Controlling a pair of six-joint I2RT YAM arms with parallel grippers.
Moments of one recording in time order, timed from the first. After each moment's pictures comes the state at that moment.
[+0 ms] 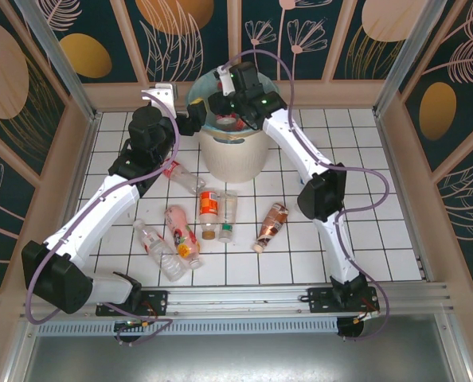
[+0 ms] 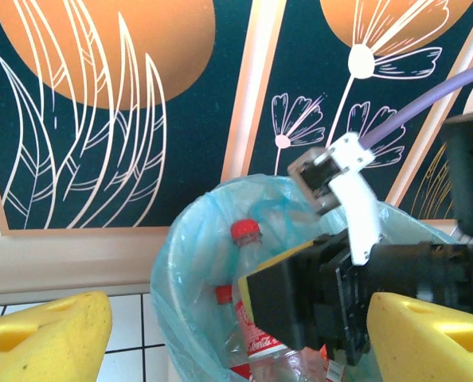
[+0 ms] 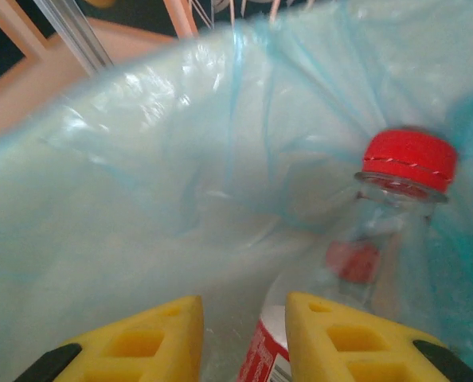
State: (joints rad) left arm -0.46 1.35 1.24 0.05 -0.17 -0.23; right arm 0.60 2.34 2.50 -0.71 -0.14 0.13
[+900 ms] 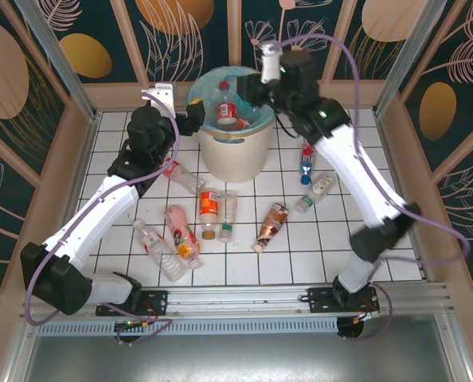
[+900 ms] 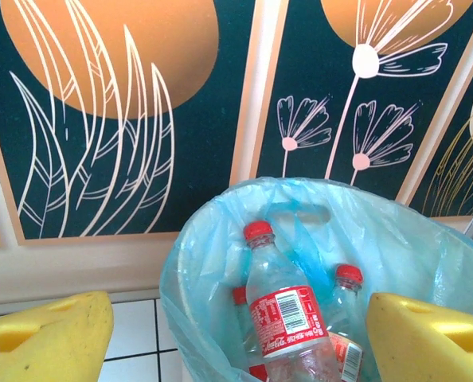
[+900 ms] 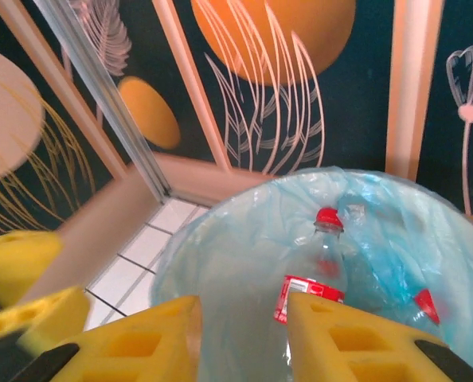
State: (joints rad) left arm -0.46 1.33 1.24 0.04 -0.18 -0.18; right arm 0.60 1.62 1.93 -0.54 -0.08 0.23
